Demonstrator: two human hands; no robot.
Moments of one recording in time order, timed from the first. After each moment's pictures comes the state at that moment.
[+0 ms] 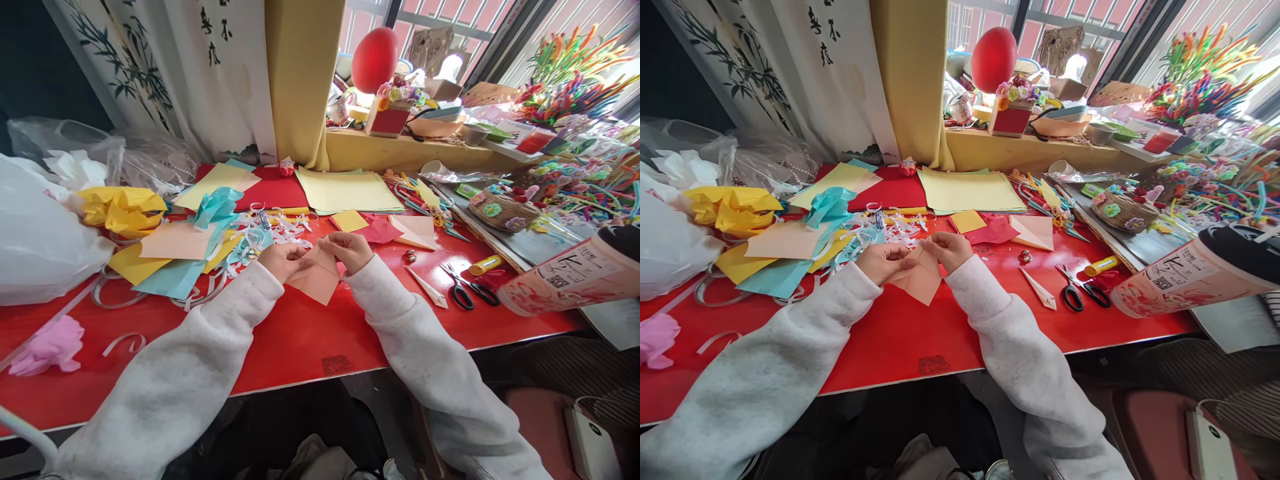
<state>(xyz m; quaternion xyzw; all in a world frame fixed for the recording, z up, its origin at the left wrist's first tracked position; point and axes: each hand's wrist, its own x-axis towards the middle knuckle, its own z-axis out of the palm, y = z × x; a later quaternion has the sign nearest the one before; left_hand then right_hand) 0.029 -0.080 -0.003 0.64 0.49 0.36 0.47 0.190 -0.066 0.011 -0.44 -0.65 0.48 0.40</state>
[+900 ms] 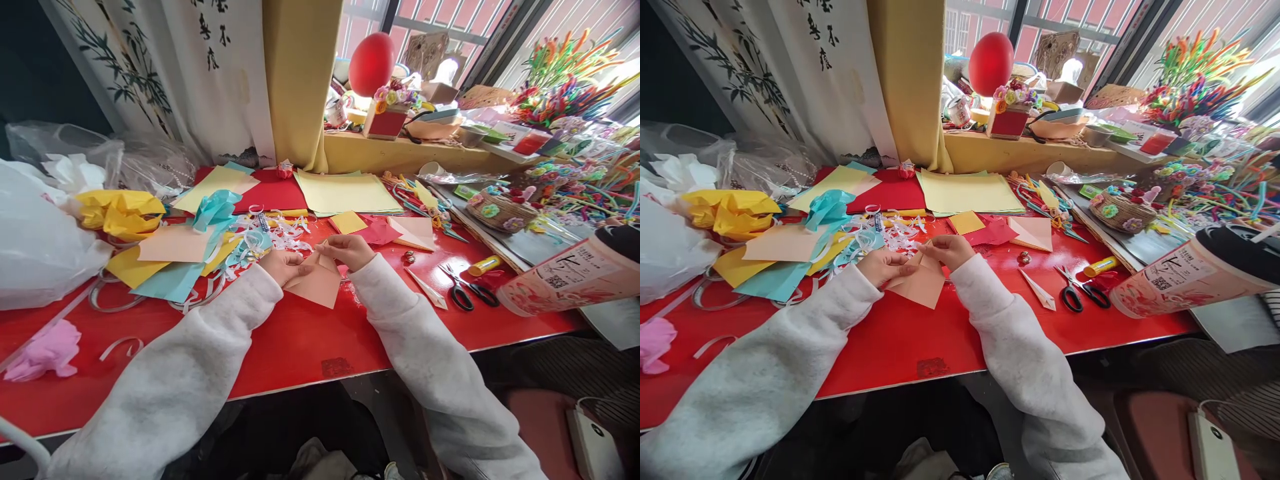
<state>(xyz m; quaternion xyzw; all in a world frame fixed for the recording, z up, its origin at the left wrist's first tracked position) 0.030 -0.083 0.003 0.58 0.51 0.30 0.56 0.195 -0.057 0.011 -0.43 -0.62 0.55 0.35</state>
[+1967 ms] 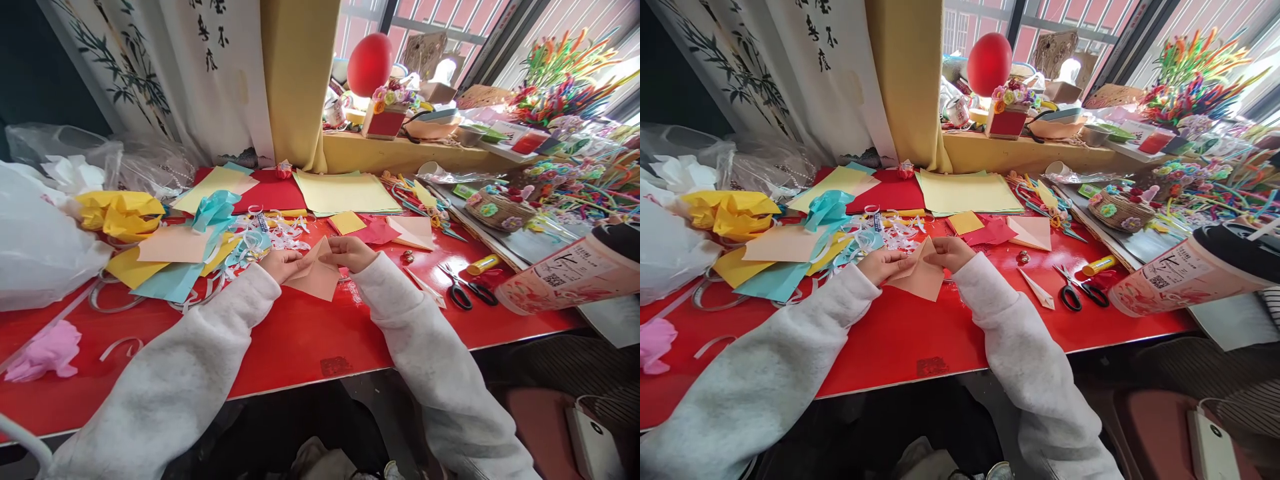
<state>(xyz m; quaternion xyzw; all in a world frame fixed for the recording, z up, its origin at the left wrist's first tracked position) 0.030 -0.079 -0.003 0.63 0.50 0.35 0.49 0.200 -0.057 0.020 -0.39 -0.54 0.68 0.30</state>
